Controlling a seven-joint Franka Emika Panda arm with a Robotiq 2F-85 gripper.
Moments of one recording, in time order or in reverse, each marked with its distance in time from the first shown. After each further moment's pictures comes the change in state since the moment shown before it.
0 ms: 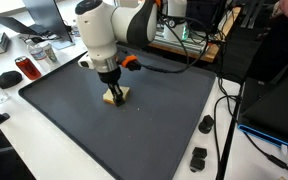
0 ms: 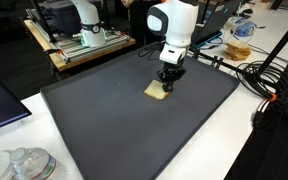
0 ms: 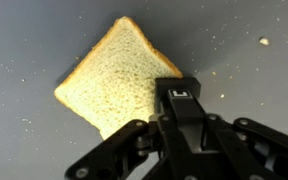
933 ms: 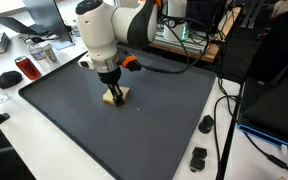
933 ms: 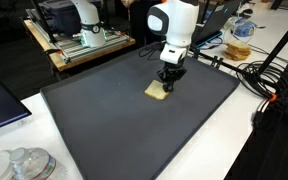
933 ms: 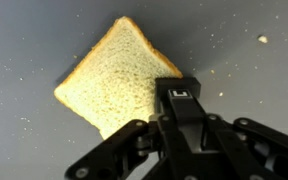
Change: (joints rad) arm 0.008 0.000 -0.007 0.001 -0.002 0.006 0.008
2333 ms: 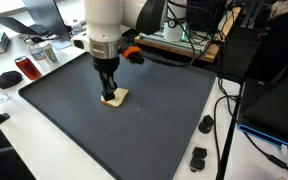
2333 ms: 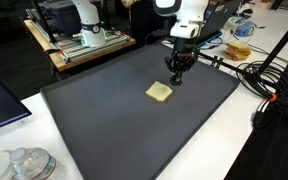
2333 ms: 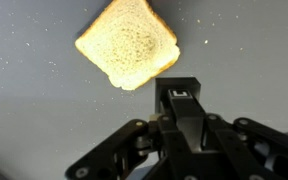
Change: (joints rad) arm 0.161 -0.090 -0.133 -0.002 -0.205 0.000 0.232
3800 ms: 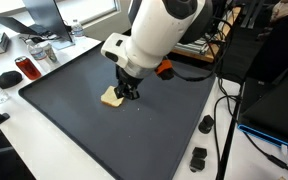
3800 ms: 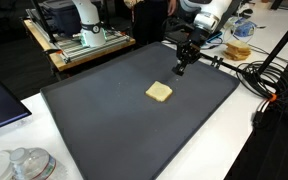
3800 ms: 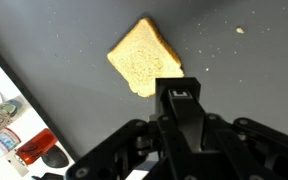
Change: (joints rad) arm 0.125 0.121 0.068 0.262 -0.331 -0.475 0.308
